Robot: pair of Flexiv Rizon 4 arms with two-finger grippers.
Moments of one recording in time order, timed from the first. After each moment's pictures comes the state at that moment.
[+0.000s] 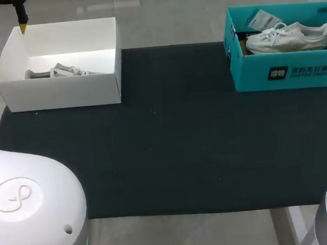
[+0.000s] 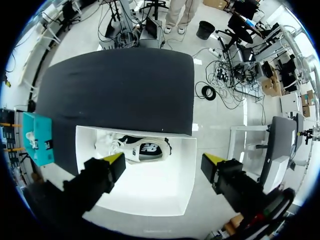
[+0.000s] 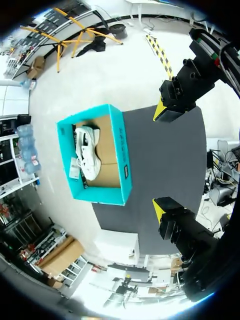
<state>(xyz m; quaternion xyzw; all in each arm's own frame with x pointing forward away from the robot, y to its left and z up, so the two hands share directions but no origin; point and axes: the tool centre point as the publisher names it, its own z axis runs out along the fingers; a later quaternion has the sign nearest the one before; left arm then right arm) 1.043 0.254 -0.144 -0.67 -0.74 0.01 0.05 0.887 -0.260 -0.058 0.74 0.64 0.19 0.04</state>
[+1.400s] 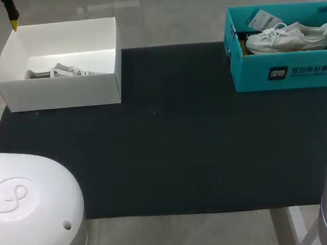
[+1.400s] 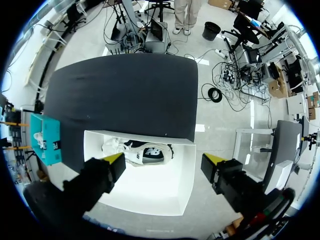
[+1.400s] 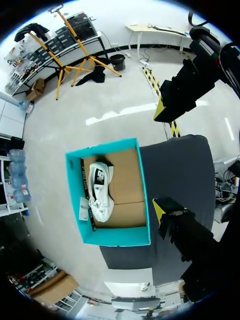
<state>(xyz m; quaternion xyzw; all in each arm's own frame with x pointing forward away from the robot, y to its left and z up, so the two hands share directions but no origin) 1.022 0.259 -0.125 -0.67 -0.74 0.04 0.03 0.999 -0.326 -0.071 0.77 0.63 0.04 0.11</state>
